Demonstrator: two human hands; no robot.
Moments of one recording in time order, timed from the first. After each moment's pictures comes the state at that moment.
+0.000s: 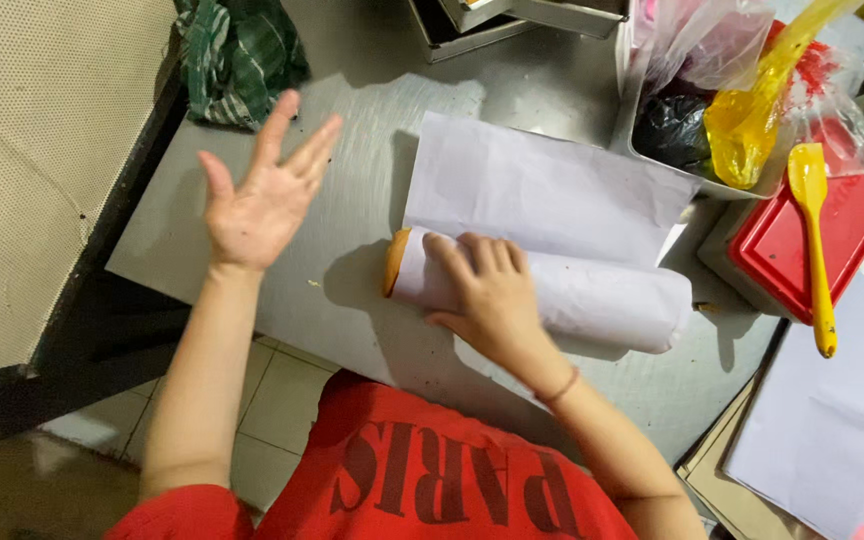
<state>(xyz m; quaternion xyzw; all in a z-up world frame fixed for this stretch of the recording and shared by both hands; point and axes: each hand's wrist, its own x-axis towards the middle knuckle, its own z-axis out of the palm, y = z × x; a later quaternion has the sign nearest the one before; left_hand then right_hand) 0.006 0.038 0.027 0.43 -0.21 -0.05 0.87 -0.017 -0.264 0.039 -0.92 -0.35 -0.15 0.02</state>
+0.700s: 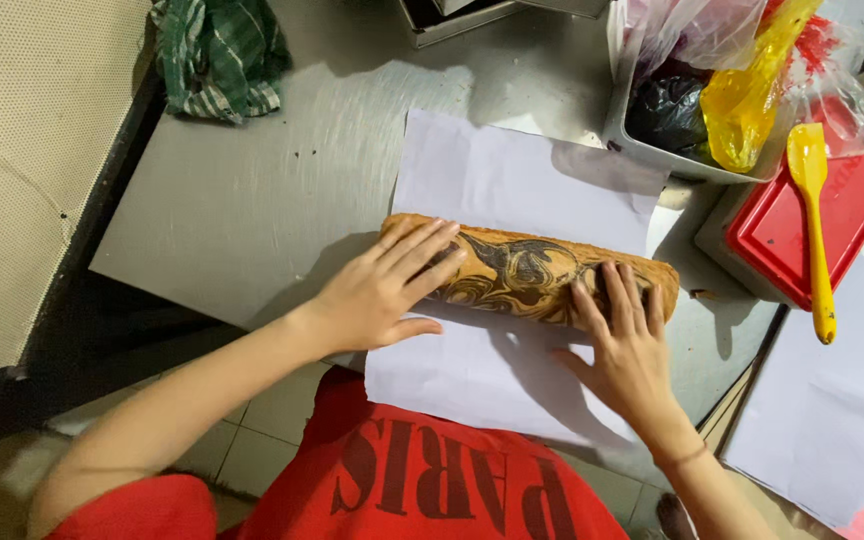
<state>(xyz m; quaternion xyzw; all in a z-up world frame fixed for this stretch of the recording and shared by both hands) -0.036 -0.068 0.007 0.87 -0.37 0.09 0.30 -0.062 -0.429 0.032 -0.95 -0.30 -0.10 0.03</state>
